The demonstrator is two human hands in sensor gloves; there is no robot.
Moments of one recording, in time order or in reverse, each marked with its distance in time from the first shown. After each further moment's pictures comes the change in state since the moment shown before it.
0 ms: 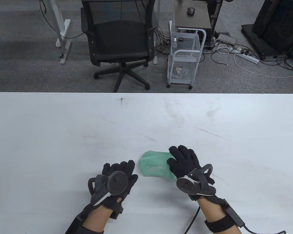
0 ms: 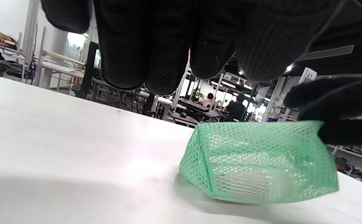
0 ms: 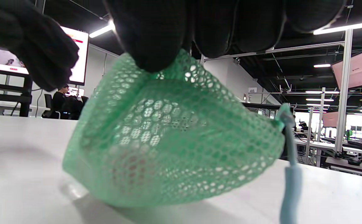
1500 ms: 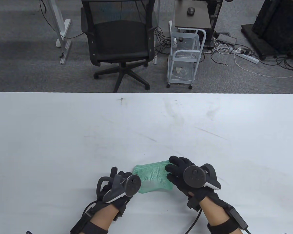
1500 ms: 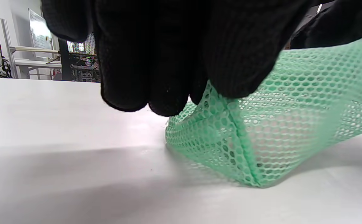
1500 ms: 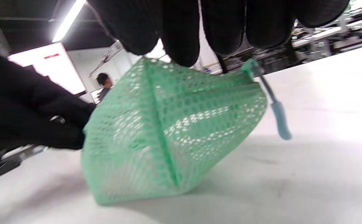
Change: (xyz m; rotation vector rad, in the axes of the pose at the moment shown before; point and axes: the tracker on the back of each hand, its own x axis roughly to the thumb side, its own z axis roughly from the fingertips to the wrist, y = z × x) left_hand 0.016 -0.040 -0.011 -0.150 -0.063 -0.216; right_hand -0.021 0.010 0.005 0.258 0.210 -0.438
